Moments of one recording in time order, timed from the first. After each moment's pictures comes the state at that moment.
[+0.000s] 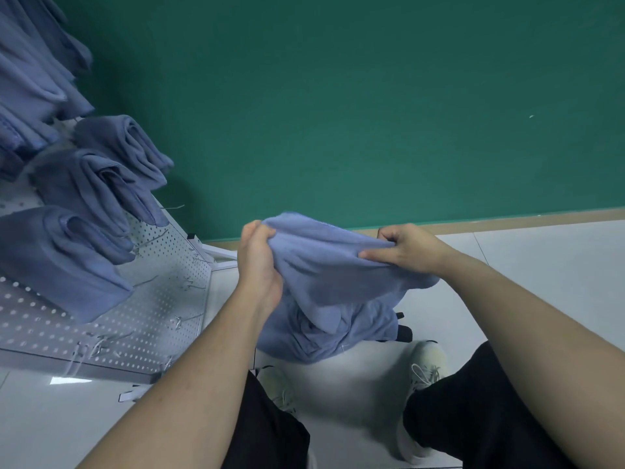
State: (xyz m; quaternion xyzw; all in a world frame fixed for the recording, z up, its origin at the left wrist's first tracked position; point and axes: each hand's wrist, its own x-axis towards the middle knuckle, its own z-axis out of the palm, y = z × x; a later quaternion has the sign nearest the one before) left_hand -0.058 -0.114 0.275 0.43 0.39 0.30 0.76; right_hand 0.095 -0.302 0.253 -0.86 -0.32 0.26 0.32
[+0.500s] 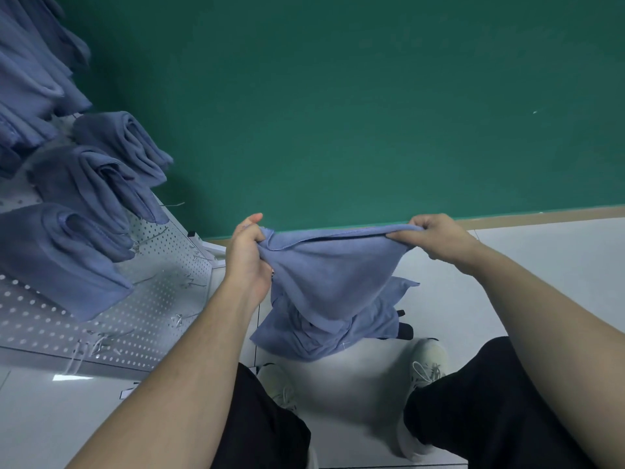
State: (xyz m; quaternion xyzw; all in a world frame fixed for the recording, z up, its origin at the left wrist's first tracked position) left_hand -0.062 -0.095 0.274 0.41 0.41 0.25 0.77; right_hand 0.115 -0.327 0.252 -0.84 -0.17 0.28 0.43
